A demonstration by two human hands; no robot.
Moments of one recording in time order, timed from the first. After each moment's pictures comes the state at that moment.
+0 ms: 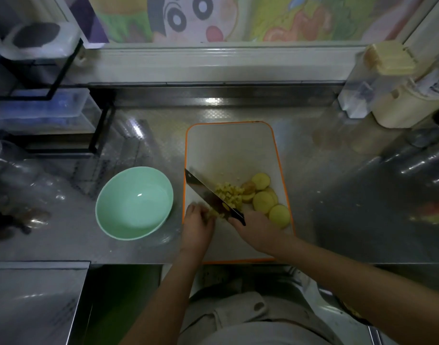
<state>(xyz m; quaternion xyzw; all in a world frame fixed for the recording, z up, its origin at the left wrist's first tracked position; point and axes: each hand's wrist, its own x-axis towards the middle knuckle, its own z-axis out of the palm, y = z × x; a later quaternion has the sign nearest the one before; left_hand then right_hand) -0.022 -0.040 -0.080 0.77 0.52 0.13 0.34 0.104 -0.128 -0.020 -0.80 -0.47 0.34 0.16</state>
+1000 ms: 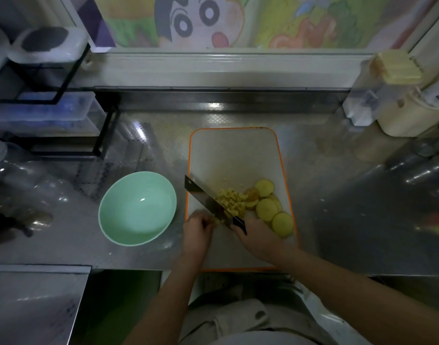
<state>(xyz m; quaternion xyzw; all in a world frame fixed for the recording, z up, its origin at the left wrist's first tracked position) -0.024 -0.033 -0.077 0.77 0.51 0.14 0.35 0.108 -0.124 -0.042 -0.79 -0.48 0.35 0.15</state>
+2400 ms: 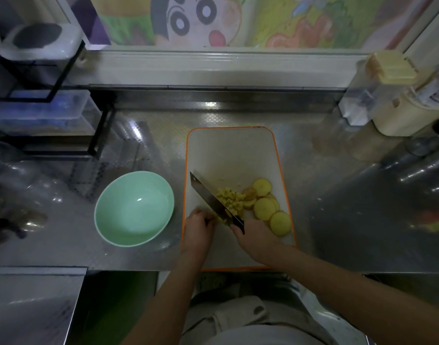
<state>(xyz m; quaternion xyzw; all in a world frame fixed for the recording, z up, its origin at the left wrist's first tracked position) -0.016 -0.031 -0.077 0.80 0.50 0.11 0.32 0.099 -0.125 -0.033 -0.82 -0.43 0.35 0.14</state>
